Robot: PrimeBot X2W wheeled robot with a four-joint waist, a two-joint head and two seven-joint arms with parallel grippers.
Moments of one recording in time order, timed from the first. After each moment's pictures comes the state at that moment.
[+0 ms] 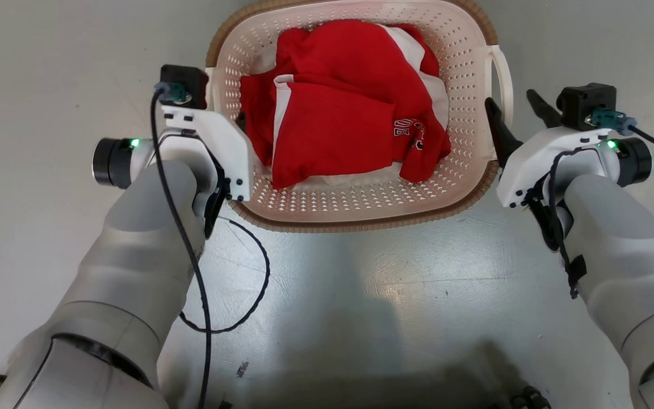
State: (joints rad) left arm -1.12 0.03 -0.69 1.28 -0.68 0.03 -0.04; right arm -1.03 -0.15 0.52 1.25 0.54 0.12 -0.25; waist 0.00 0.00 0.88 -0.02
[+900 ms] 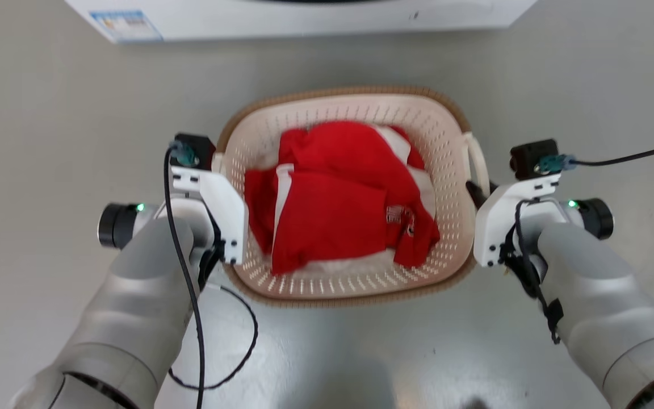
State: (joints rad) left arm -1.00 0.05 -0.73 1.30 -0.70 -0.02 0.09; right arm -0.95 -0.11 0.67 1.27 0.66 0.13 -0.03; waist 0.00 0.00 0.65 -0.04
